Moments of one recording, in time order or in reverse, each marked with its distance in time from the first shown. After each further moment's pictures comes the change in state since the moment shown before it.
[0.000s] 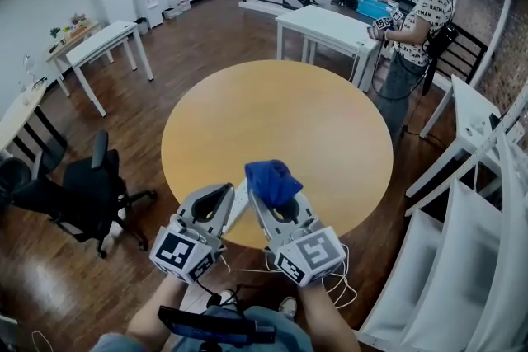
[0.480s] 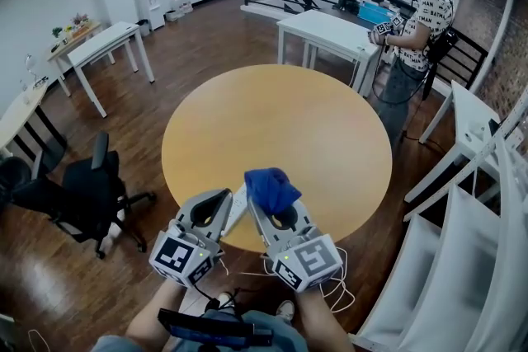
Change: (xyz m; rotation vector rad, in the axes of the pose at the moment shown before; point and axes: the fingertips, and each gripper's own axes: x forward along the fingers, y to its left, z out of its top) left arm -0.005 0.002 -0.002 -0.004 0.018 0.024; right arm -0.003 0.005 -0.003 0.005 -0.001 0.001
